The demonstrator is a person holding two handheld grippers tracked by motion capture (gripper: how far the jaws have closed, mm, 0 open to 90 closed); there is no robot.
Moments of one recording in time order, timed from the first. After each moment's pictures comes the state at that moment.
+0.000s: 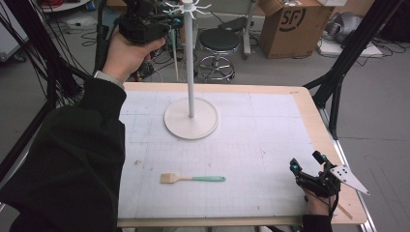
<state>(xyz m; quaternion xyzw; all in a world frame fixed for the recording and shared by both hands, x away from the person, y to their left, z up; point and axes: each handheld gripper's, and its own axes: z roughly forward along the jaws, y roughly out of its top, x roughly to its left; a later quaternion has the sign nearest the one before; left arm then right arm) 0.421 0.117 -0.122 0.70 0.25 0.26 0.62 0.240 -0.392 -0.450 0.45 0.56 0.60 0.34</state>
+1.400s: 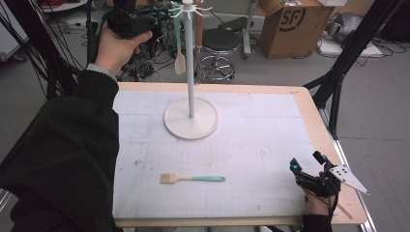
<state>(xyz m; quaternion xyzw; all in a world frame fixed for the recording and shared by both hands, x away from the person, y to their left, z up) 0.450 0.145 -0.129 0.68 0.28 0.28 0.62 0.240 -0.392 -0.451 0.46 0.56 0.60 0.34</state>
